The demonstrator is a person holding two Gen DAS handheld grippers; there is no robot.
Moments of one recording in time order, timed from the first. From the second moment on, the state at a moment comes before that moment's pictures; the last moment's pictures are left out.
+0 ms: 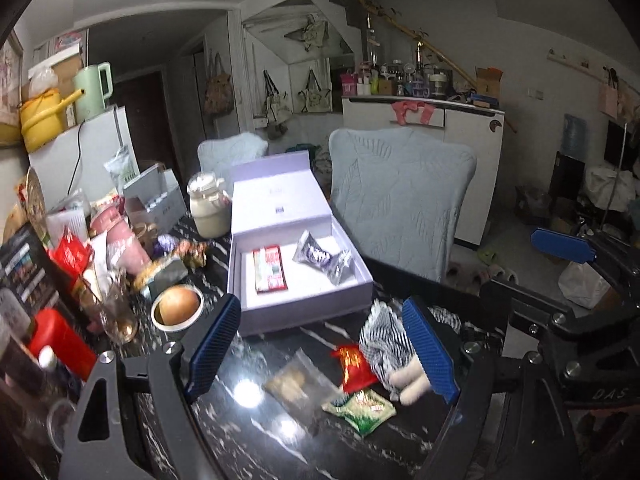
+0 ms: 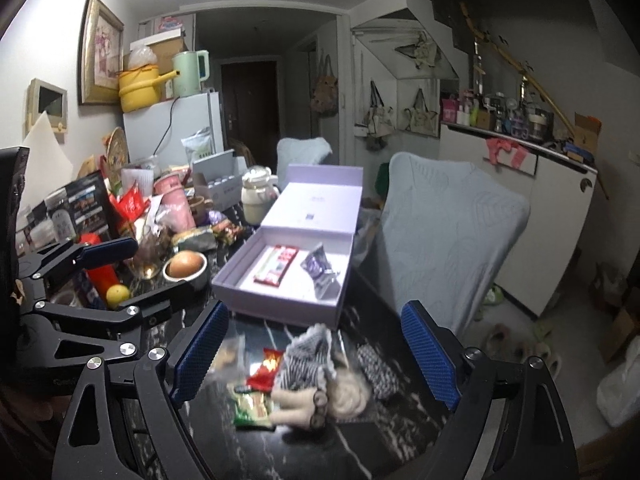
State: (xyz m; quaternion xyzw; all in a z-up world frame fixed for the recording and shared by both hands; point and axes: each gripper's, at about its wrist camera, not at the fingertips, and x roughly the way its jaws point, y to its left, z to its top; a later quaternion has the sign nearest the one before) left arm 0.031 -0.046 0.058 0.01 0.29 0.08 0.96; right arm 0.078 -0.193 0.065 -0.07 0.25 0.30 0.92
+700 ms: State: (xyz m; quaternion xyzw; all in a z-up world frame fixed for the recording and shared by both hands) left arm 0.025 -0.030 -0.033 -0.04 0.39 0.07 0.92; right arm 0.065 -0.202 -0.036 -0.04 0.35 0.31 0.88
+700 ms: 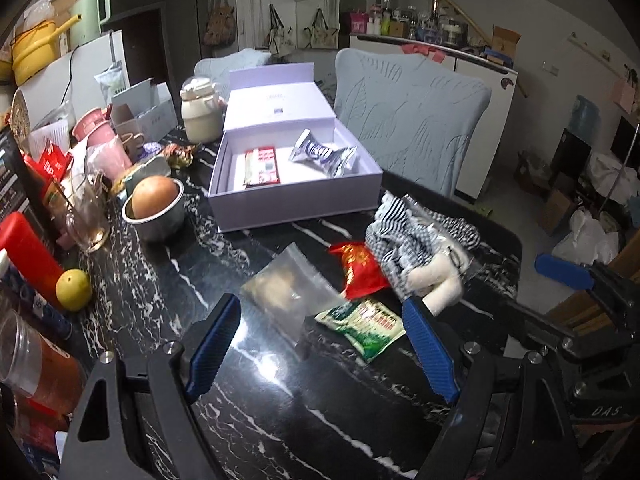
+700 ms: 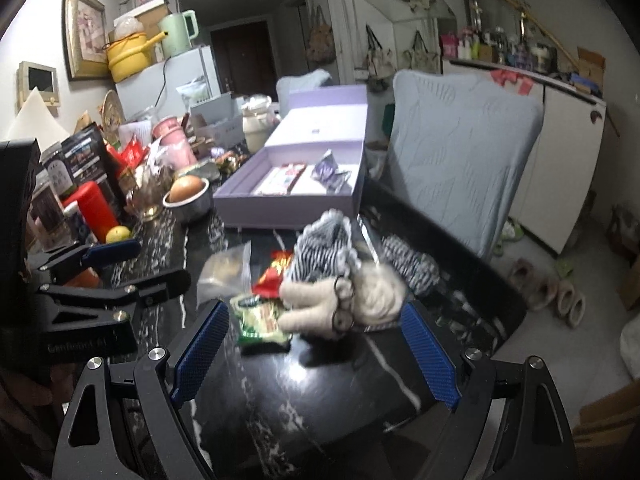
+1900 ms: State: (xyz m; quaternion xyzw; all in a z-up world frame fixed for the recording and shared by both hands) left arm 0.037 0.036 -0.068 -0.09 0.42 0.09 0.90; right arm 0.092 -0.103 -0.120 -0.11 0.43 0.34 0.83
